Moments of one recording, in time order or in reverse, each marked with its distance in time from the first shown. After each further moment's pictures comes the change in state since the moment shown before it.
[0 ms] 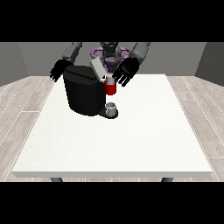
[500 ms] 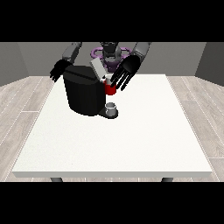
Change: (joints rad) left arm 0.001 0.009 -0.038 0.003 -0.045 -0.062 0.005; right arm 0.015 -0.008 -0.011 0.039 0.004 0.001 -0.025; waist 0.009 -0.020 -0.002
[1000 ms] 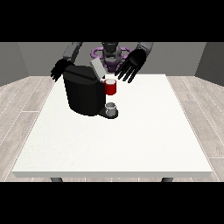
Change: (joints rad) left arm 0.044 -0.019 -0.001 -0.024 -0.007 -0.023 -0.004; right arm 0.044 -0.002 -0.021 0.045 -0.013 0.006 -0.030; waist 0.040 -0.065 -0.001
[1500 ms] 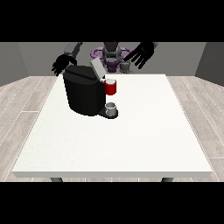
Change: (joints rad) left arm 0.132 -0.132 0.135 -0.025 0.173 0.012 -0.004; right arm 0.092 -0.005 -0.026 0.021 -0.020 0.001 0.011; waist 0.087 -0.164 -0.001
